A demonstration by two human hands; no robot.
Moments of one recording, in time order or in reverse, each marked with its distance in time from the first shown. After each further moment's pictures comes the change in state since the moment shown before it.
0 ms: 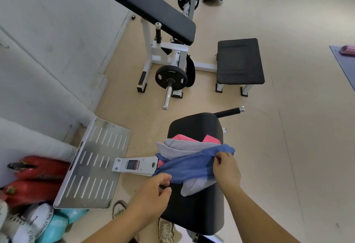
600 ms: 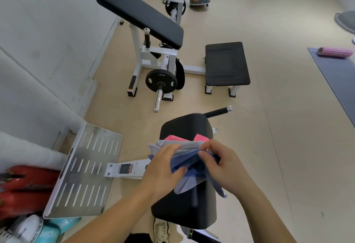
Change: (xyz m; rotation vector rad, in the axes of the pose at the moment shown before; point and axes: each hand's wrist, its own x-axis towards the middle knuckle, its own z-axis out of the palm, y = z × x) left_hand 0.023 0.055 0.001 0.095 0.077 0.392; right_hand -0.086 -0.053 -0.129 0.424 -0.142 -0.519
